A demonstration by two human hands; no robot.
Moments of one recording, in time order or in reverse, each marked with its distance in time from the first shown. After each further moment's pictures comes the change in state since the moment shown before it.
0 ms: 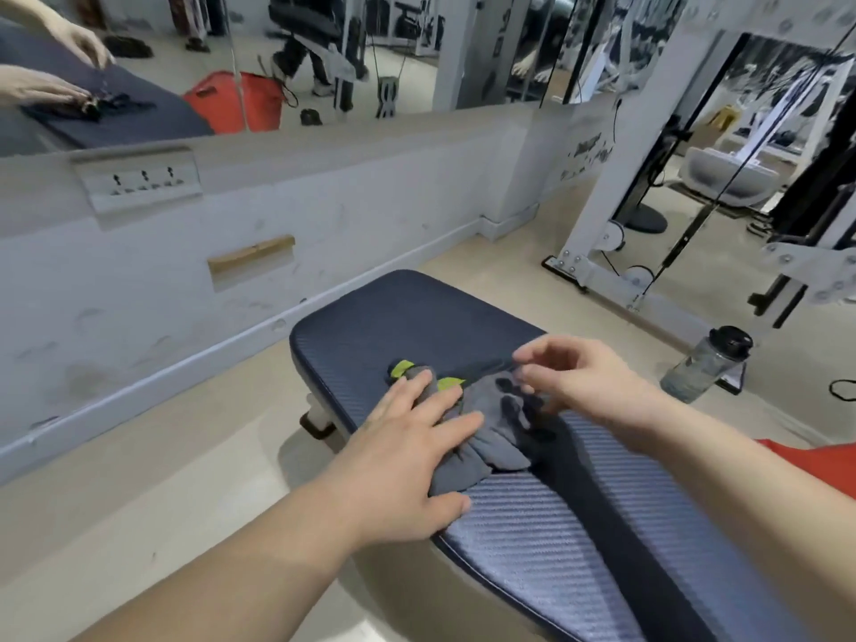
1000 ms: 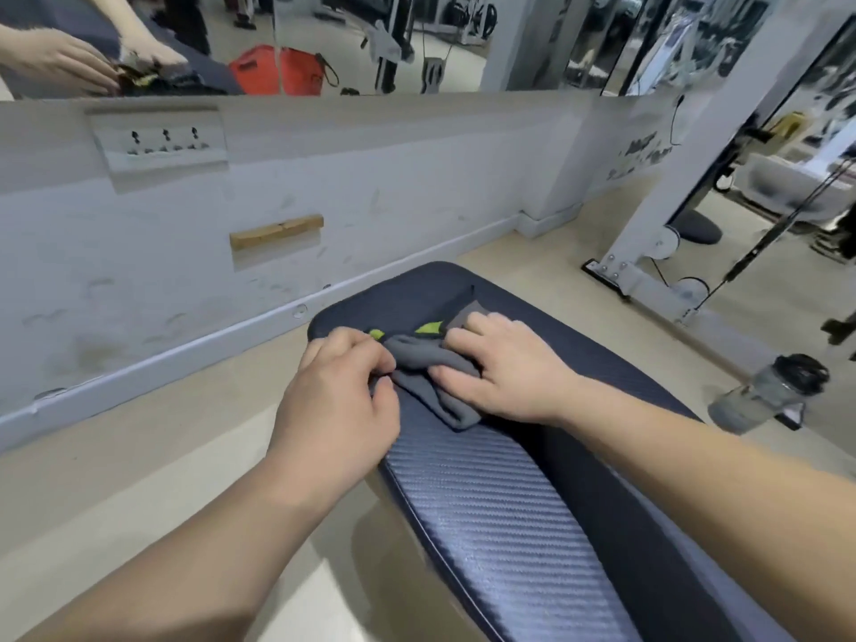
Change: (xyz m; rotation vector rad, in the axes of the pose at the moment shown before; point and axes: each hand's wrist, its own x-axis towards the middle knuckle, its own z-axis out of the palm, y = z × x) left_hand 0.014 -0.075 0.002 -0.243 0.603 -0.519; right_hand 0.116 -0.001 0.092 -0.879 -0.050 -0.656
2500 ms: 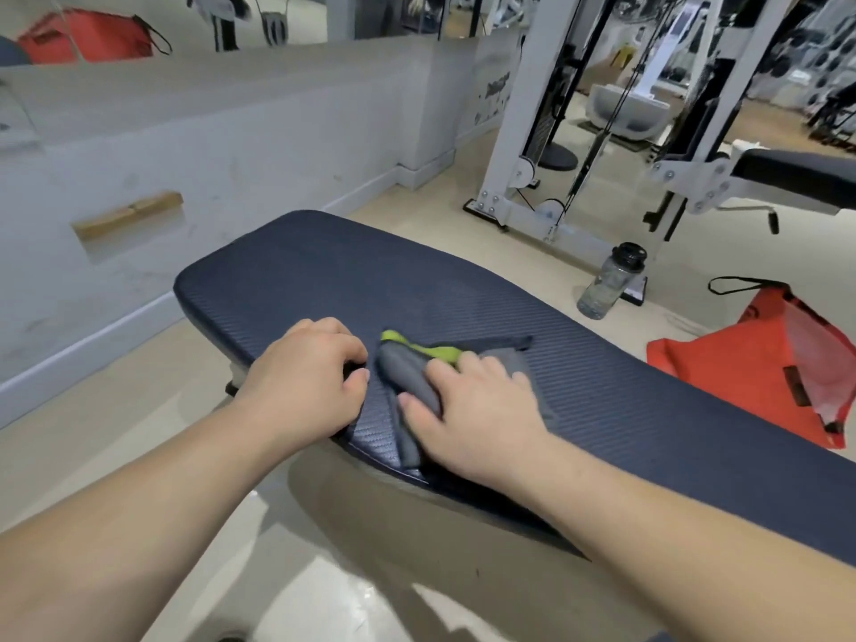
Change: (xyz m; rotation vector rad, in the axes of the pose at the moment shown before) left_hand -0.059 0.077 0.007 0.201 -0.436 0.293; right_hand -0.203 -0.083 -0.030 -0.042 -0.150 0.685
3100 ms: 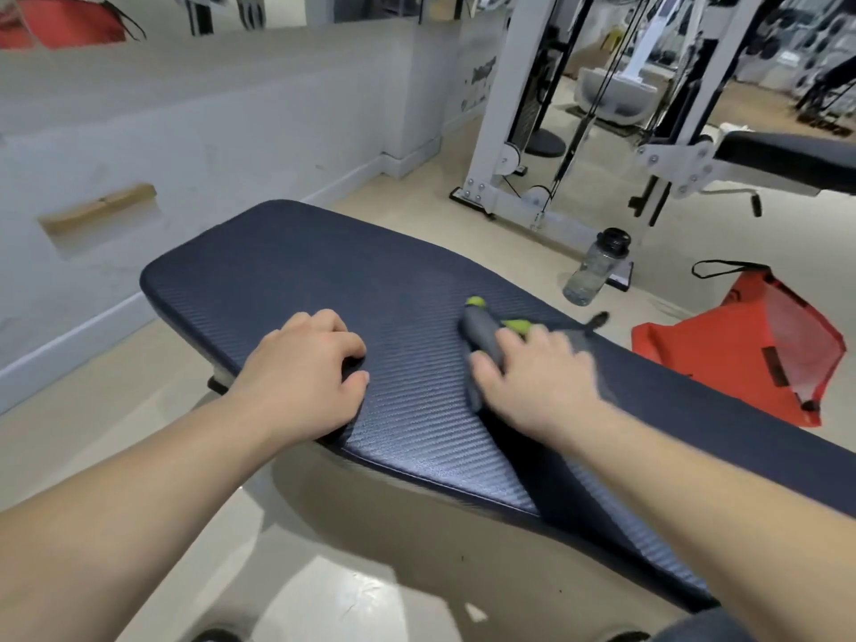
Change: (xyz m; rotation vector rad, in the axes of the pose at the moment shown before) left_hand 0.003 0.025 0.008 0.118 -0.084 0.058; right_hand 0.011 0.085 -0.005 -0.032 0.036 0.259
